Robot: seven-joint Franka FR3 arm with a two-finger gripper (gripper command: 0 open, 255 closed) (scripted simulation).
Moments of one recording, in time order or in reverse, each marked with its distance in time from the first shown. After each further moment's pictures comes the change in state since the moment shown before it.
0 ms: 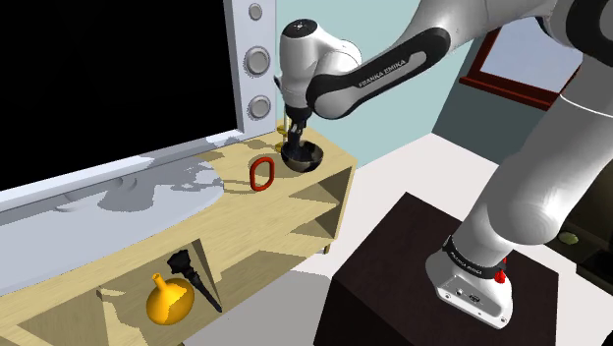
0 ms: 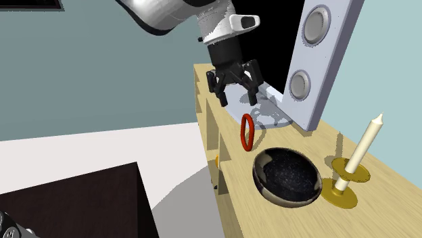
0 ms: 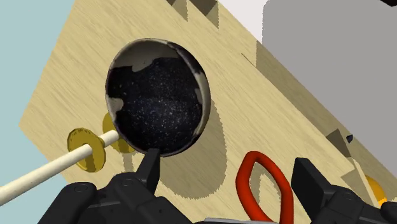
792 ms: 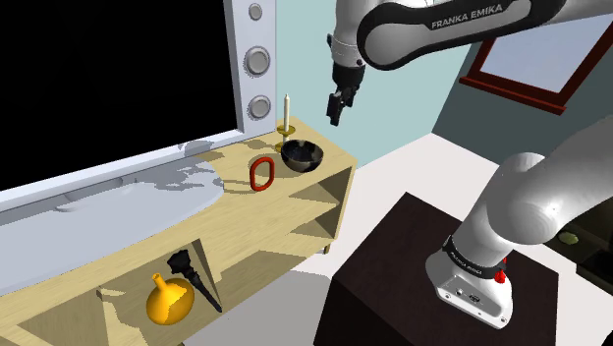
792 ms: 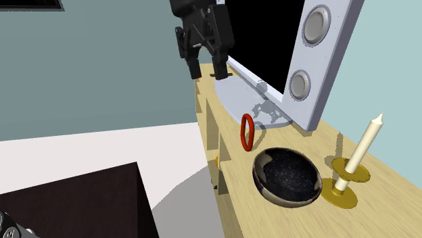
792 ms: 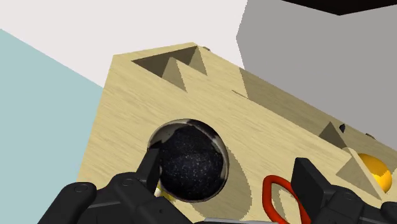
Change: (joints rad) arm -0.022 -0.403 -0.069 -0.135 0.214 -0.272 0.002
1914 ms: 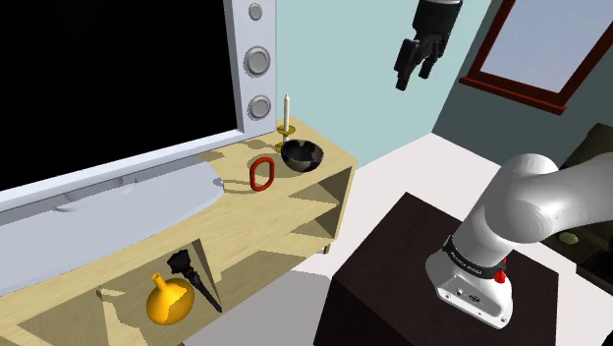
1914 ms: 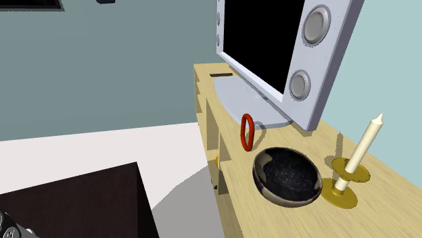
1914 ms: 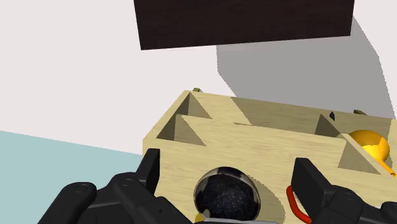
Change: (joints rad) arm -0.066 -0.398 -0.066 0.055 0.126 -0.485 0.117
